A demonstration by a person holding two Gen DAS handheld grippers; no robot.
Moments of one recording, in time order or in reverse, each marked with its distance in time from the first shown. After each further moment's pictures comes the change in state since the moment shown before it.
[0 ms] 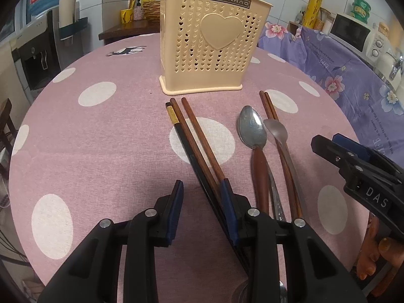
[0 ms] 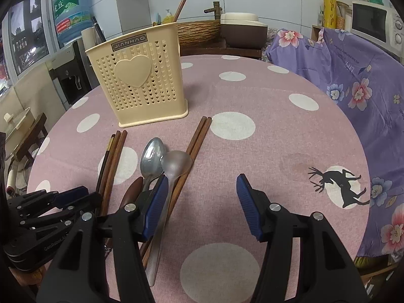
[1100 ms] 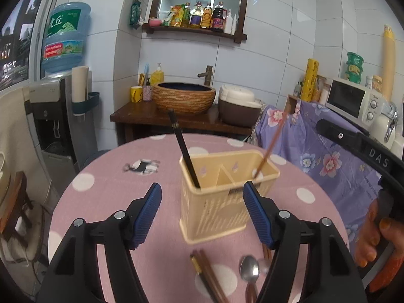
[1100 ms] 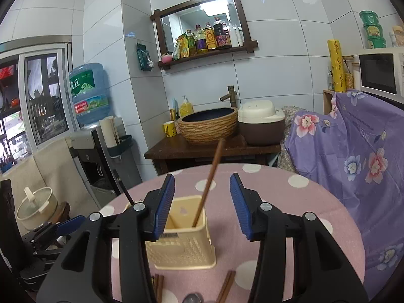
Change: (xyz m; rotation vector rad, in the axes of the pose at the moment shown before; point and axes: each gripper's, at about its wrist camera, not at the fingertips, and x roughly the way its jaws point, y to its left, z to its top) left arm -0.085 0.017 0.120 -0.007 -0.398 0.021; right arm -0.061 0.005 0.163 0.041 -0.406 0.118
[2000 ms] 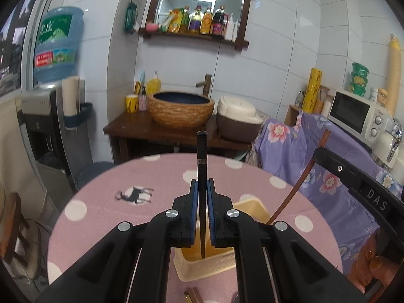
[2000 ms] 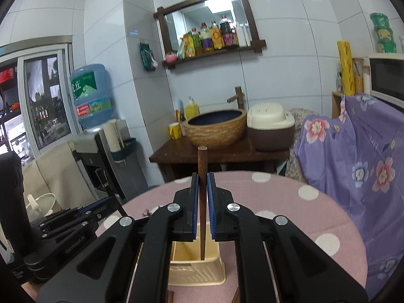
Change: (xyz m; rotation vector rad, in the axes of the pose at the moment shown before) left arm 0.039 -0.002 0.070 -0.014 -0.018 -0.022; right arm 0.045 0.014 0.051 0.010 0.025 0.039
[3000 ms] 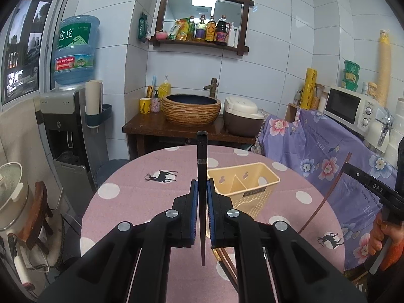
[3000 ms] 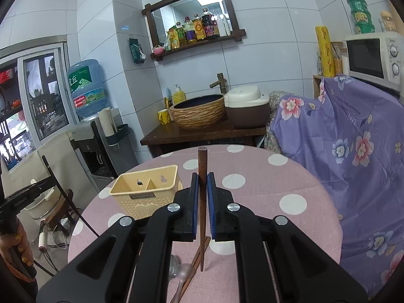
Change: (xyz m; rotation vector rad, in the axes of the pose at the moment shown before) left arm -0.106 0.031 -0.035 0.035 -0.042 0.025; right arm -0.098 -0.060 -0.047 0.015 0.017 -0.027
